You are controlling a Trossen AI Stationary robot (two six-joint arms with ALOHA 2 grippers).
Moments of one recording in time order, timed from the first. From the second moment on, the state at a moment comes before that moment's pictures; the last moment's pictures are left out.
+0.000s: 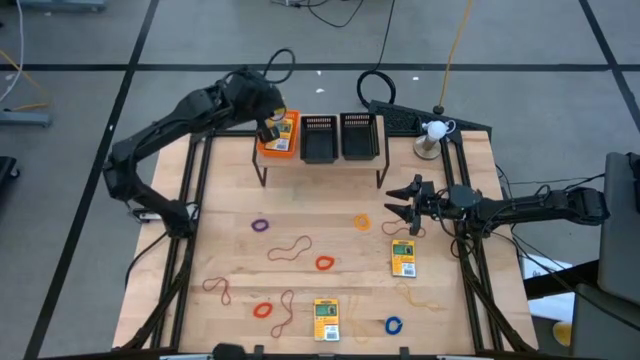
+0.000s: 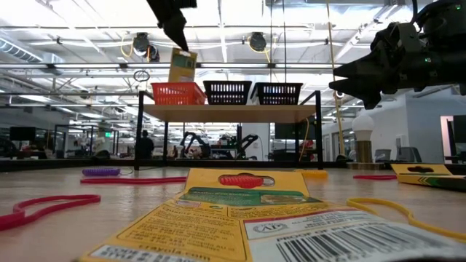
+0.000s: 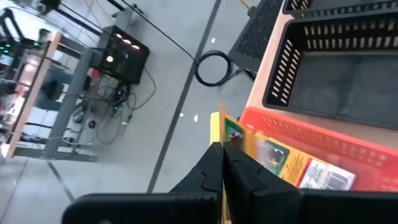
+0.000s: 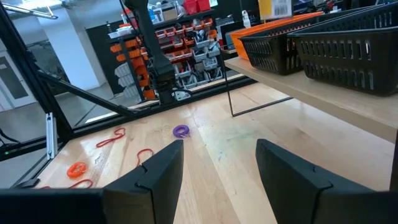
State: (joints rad) left arm 0.54 1.51 1.69 -0.87 -0.36 0.52; right arm -0.11 0.68 0.01 0.67 0.05 0.25
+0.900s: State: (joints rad) left arm 0.62 1.58 1.69 -0.86 -0.30 0.60; right arm -0.11 0.68 0.01 0.66 0.06 0.26
